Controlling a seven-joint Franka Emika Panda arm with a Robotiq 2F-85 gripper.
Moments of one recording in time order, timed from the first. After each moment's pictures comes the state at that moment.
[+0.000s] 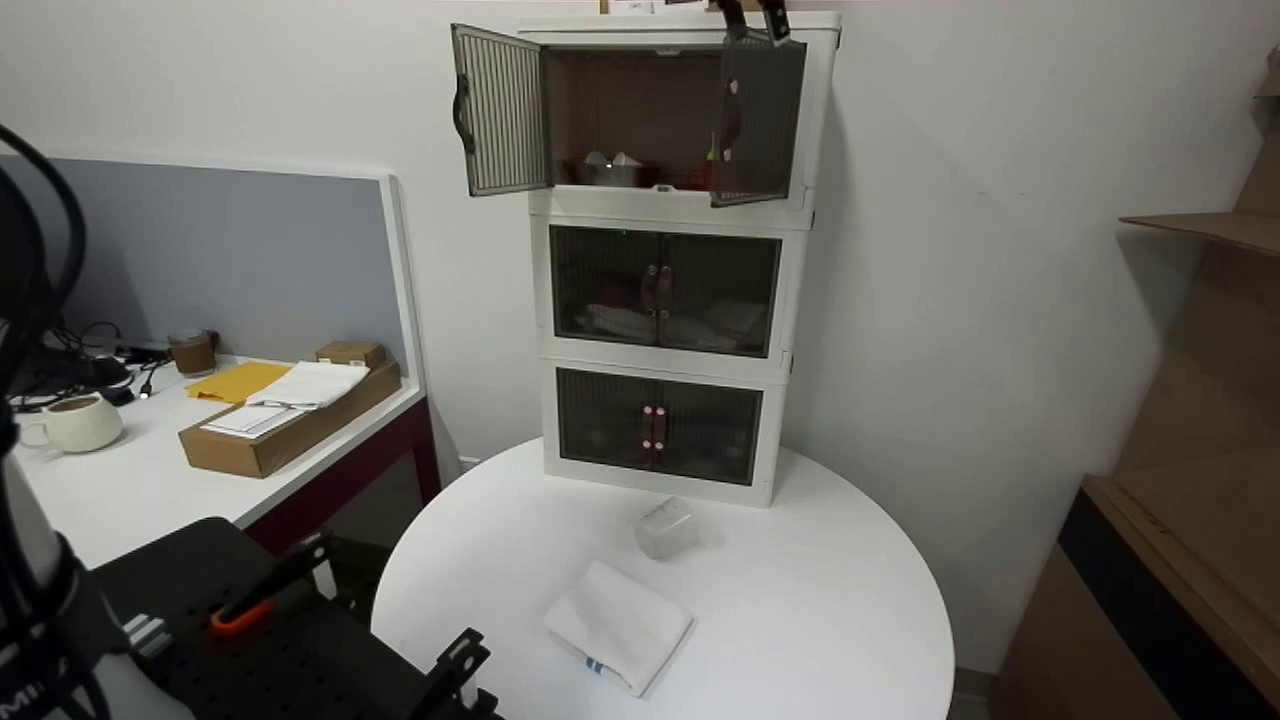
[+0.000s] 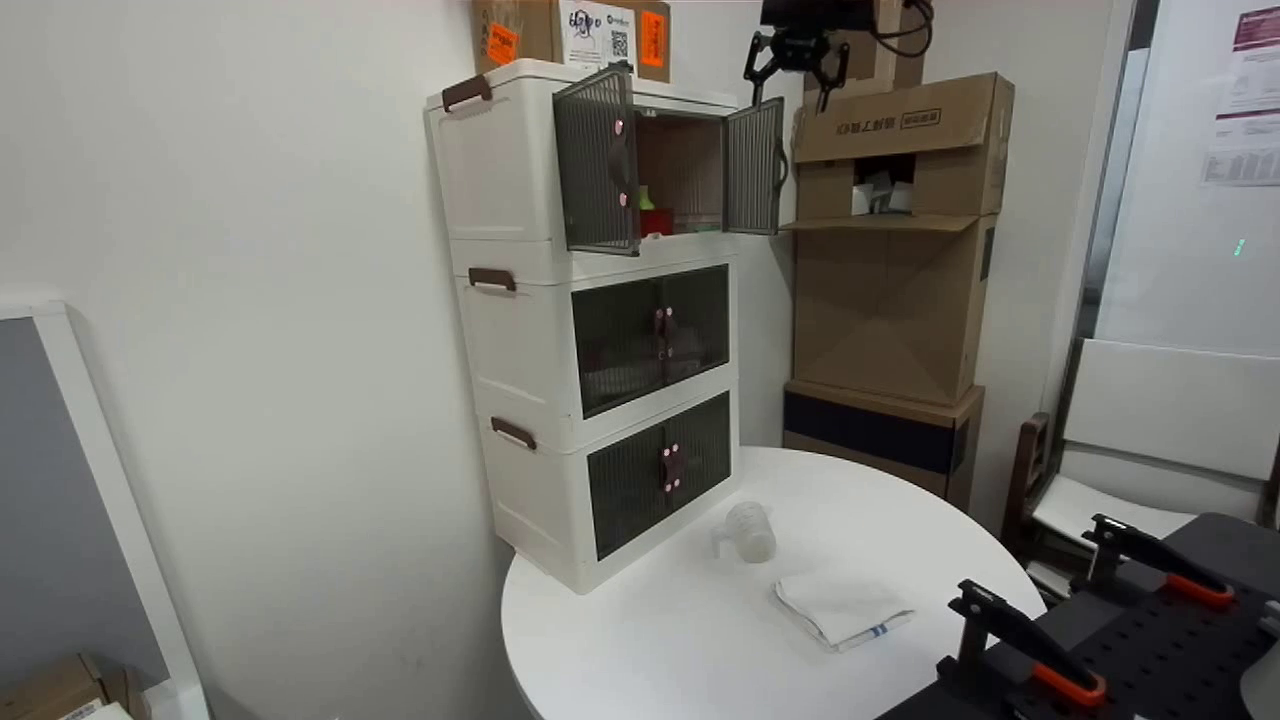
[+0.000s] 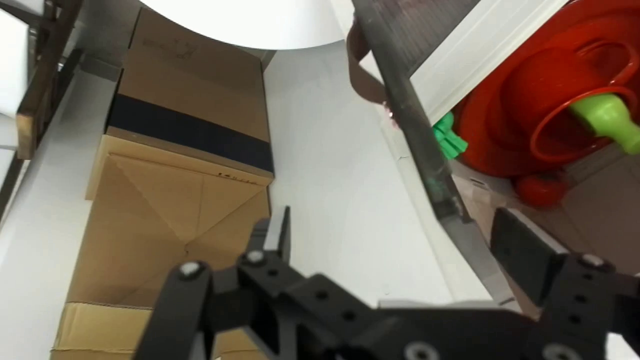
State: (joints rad) arm -0.02 0.04 -0.11 -1.72 -0.21 2.32 0.68
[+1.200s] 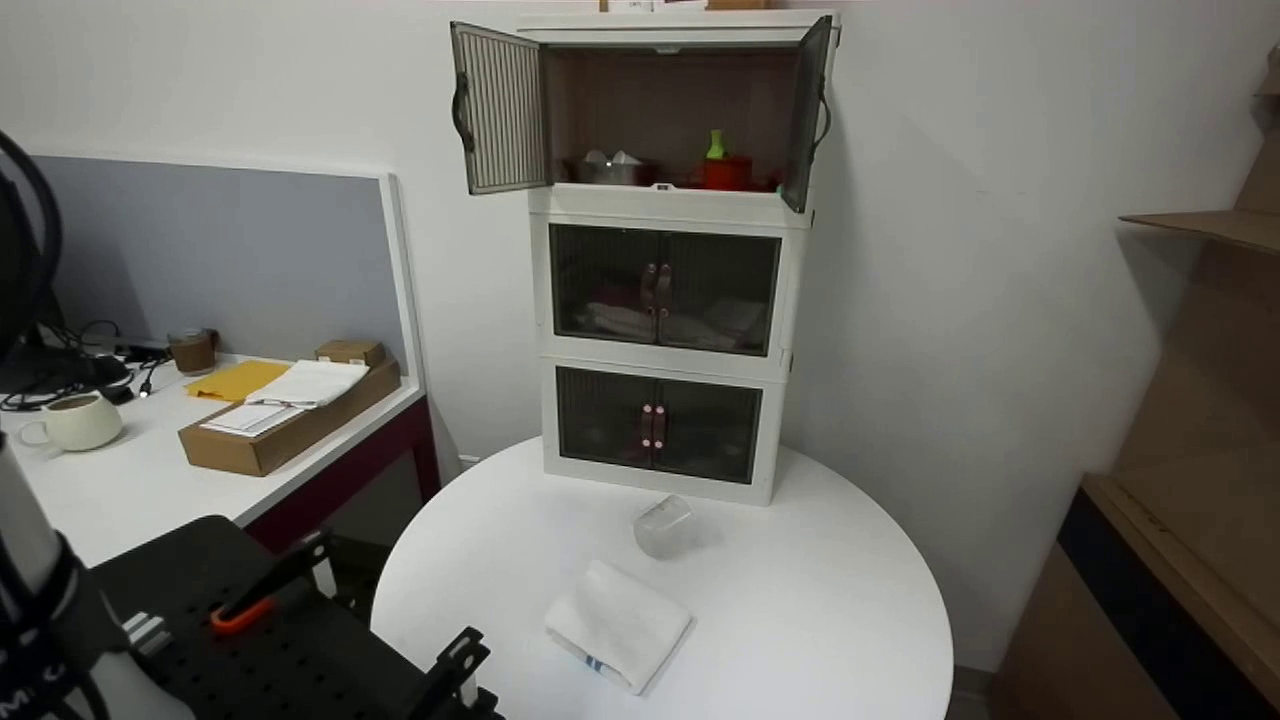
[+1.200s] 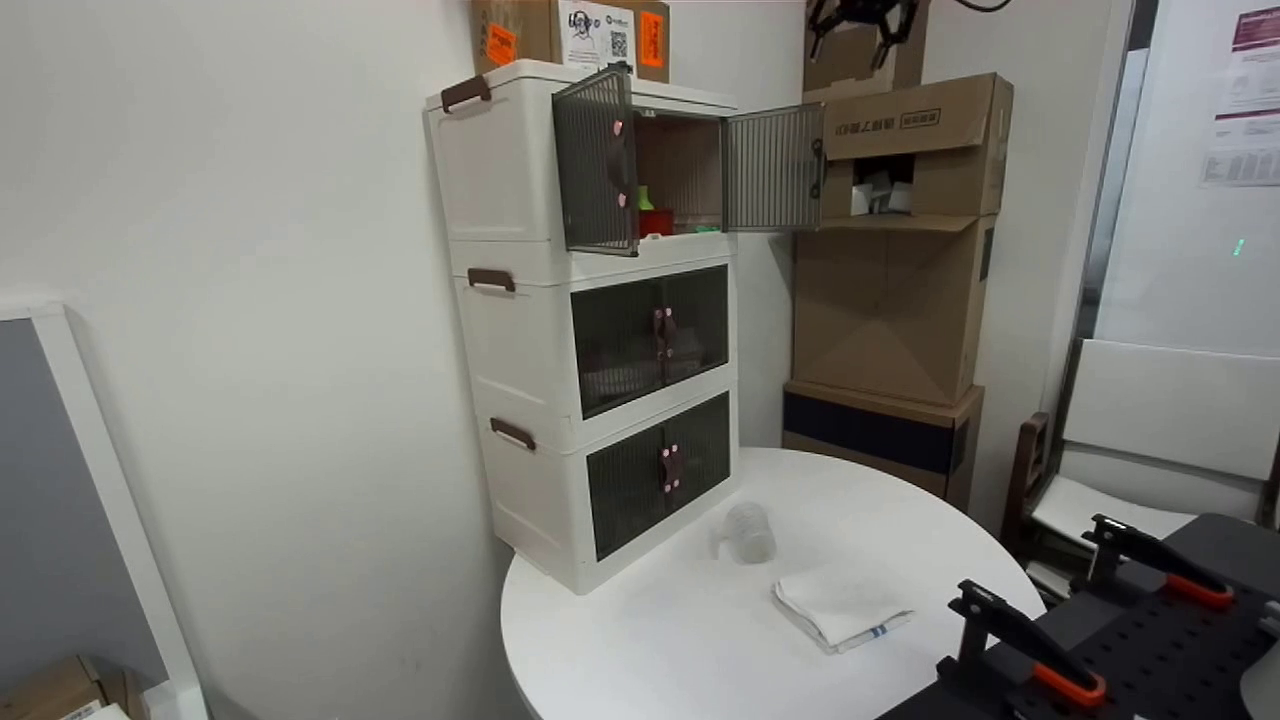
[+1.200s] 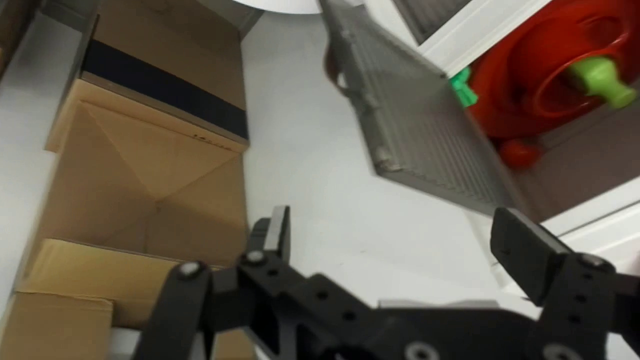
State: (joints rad) arm -0.14 -0.04 -0.13 -1.70 0.01 2.30 0.27
